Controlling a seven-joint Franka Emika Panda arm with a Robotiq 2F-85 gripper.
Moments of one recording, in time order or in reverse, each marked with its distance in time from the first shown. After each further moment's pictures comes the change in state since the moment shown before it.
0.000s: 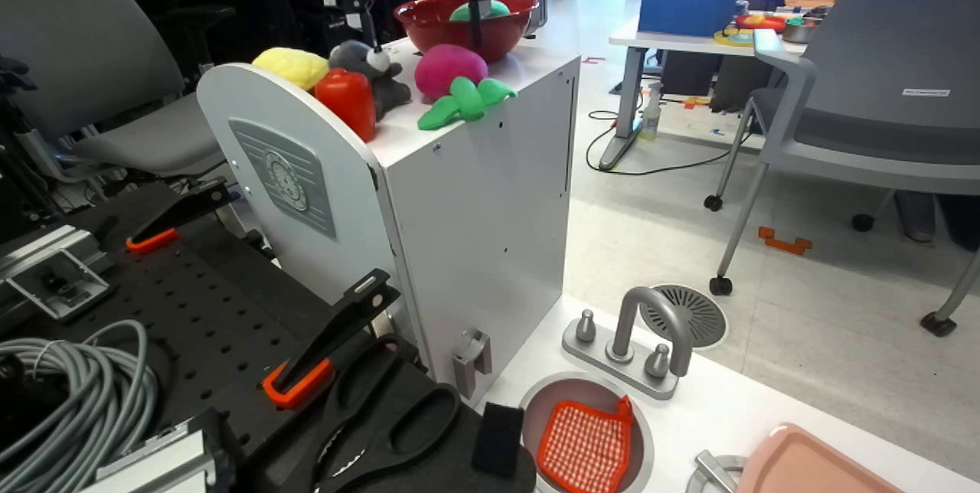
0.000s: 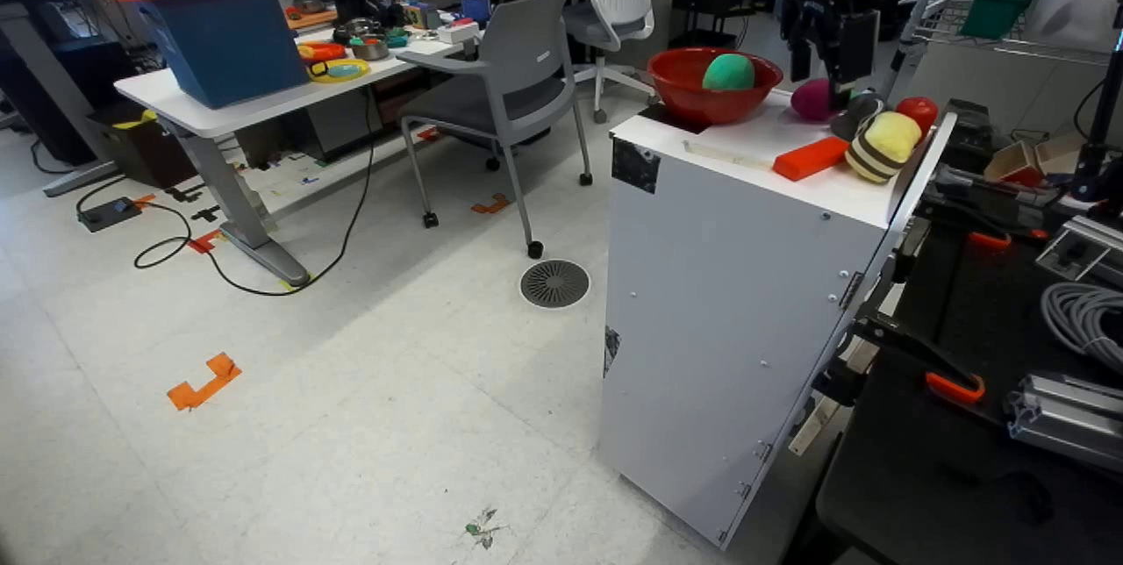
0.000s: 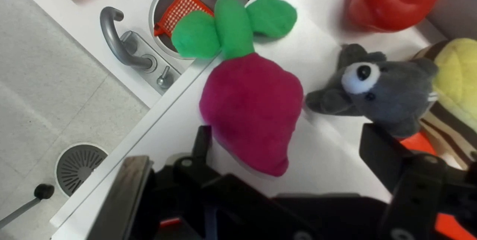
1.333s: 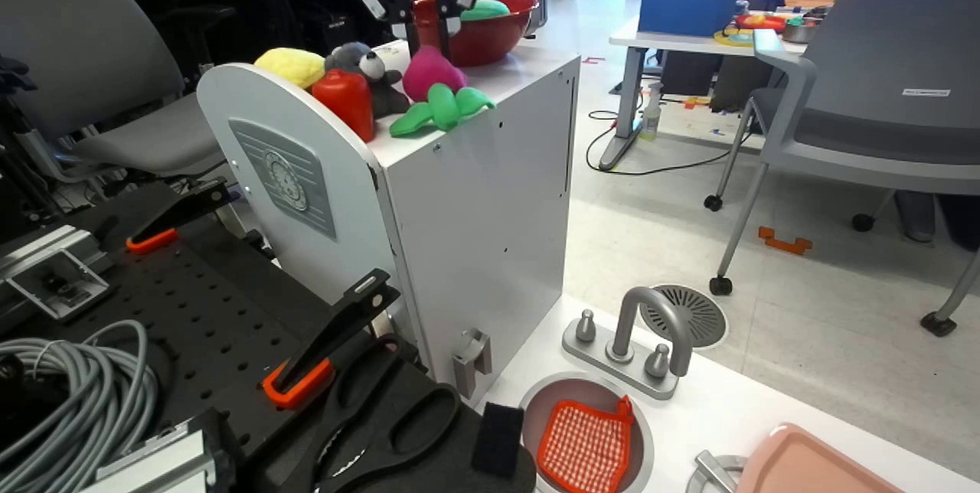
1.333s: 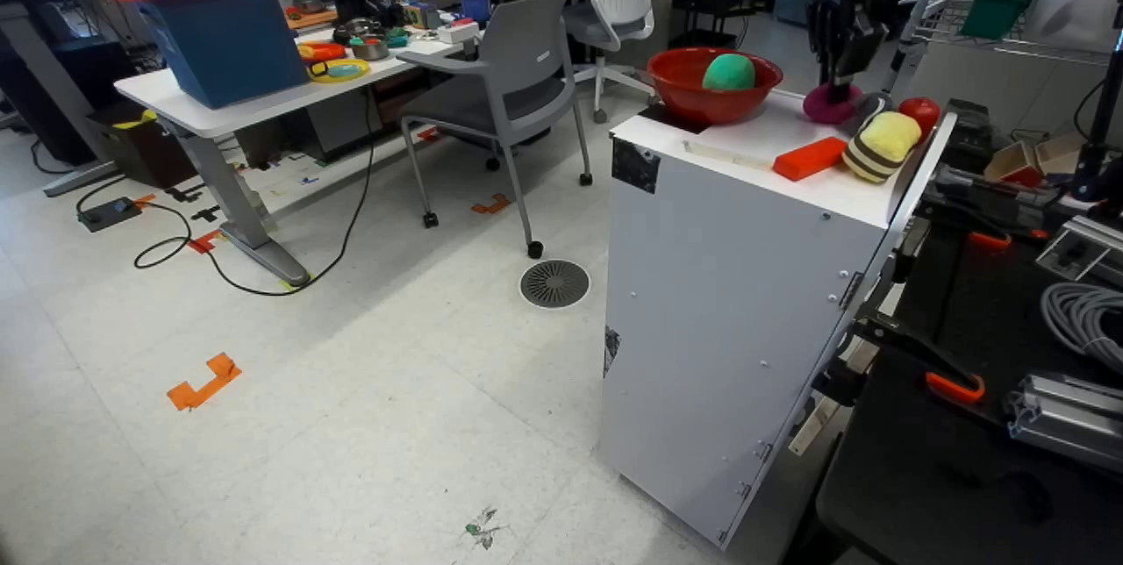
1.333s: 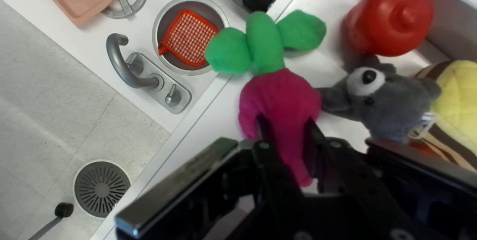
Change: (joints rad) arm -0.010 -0.036 -0.021 -0.033 -0.006 0.000 0.058
